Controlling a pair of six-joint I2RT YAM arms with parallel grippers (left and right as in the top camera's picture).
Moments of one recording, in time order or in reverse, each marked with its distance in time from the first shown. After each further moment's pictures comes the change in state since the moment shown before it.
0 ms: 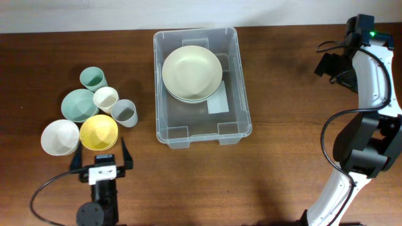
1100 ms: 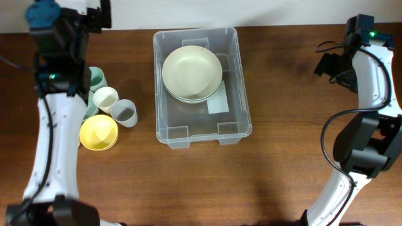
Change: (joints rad) left arm -0.001 1.622 1.563 -0.132 0.136 0.000; right arm 0.000 0.000 -0.001 0.003 -0.007 0.000
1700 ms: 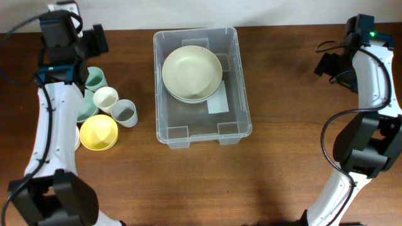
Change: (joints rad) left arm 0.061 0.108 0.014 -0.412 -0.195 -0.279; right arm 0.000 0.000 0.000 0.000 0.000 0.000
